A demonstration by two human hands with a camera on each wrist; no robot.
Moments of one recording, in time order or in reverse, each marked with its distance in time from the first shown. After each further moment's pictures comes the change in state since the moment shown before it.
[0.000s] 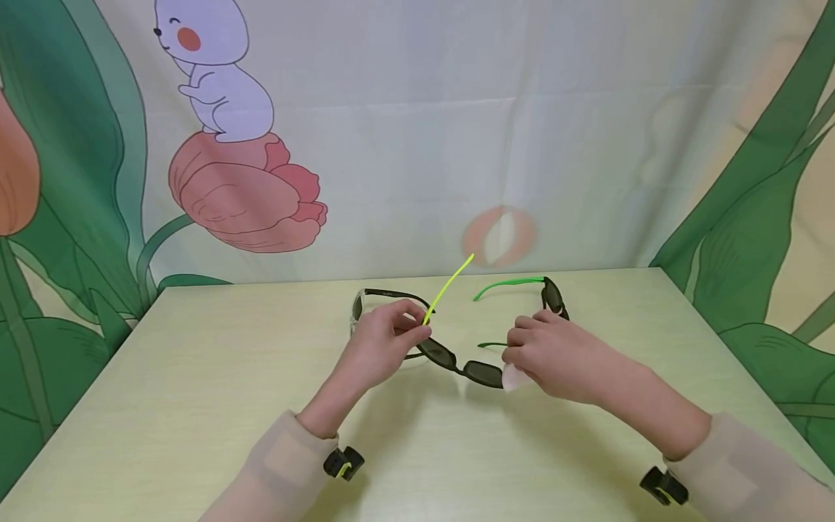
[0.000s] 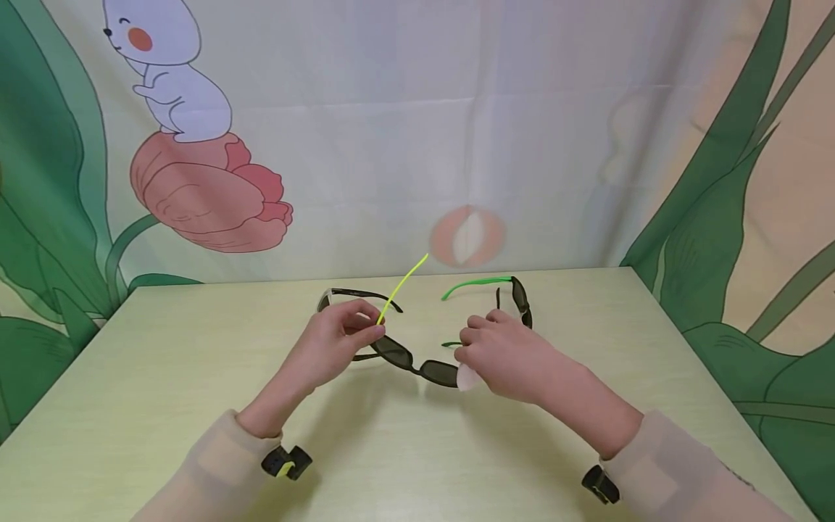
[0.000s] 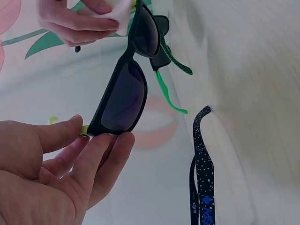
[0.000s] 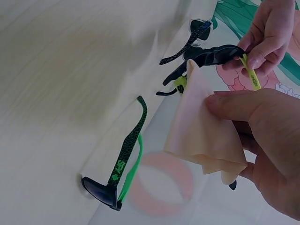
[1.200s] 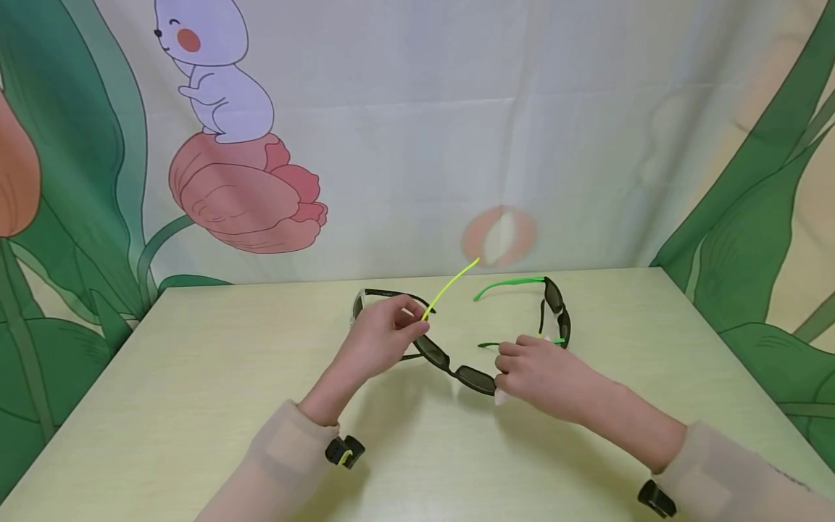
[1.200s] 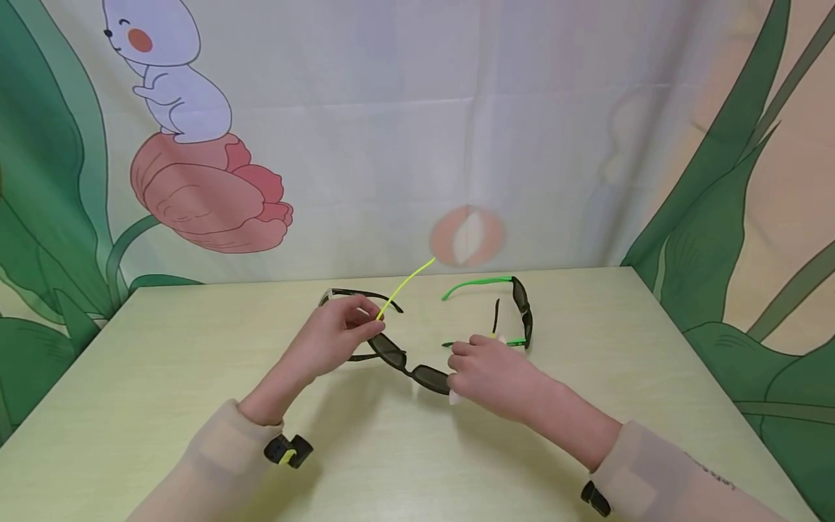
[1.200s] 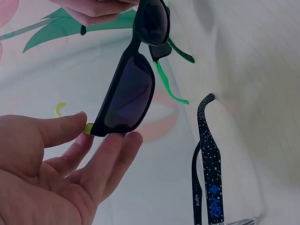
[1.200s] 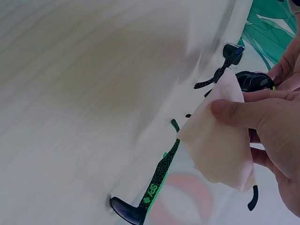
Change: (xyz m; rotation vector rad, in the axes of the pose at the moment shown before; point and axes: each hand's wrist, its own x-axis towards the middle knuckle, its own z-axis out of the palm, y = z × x) left_hand 0.010 0.002 -0.005 0.079 -0.052 -0.036; right_hand 0.003 -0.017 0.027 -0.240 0.062 -0.141
